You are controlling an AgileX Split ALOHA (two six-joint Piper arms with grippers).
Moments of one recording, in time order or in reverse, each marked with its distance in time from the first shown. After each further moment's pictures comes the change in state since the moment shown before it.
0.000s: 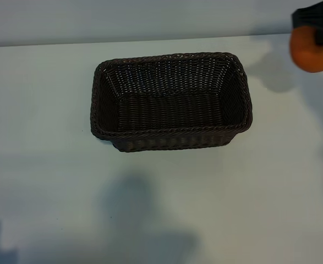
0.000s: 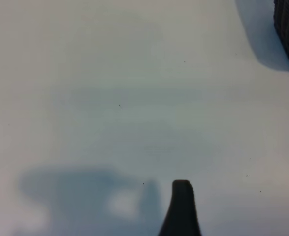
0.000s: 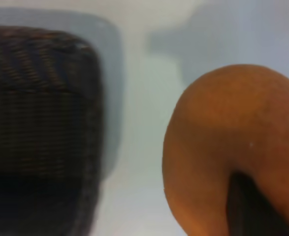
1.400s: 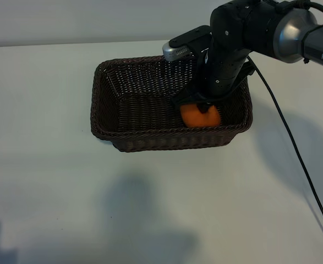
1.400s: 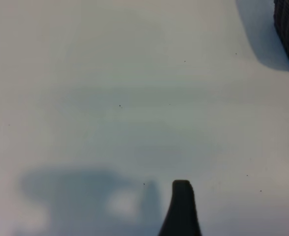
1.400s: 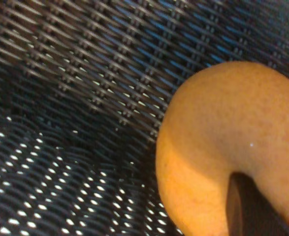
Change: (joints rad) left arm 0.000 0.000 0.000 0.000 0.000 0.002; right arm 0.360 0.502 -0.190 0.001 -0.016 -0.037
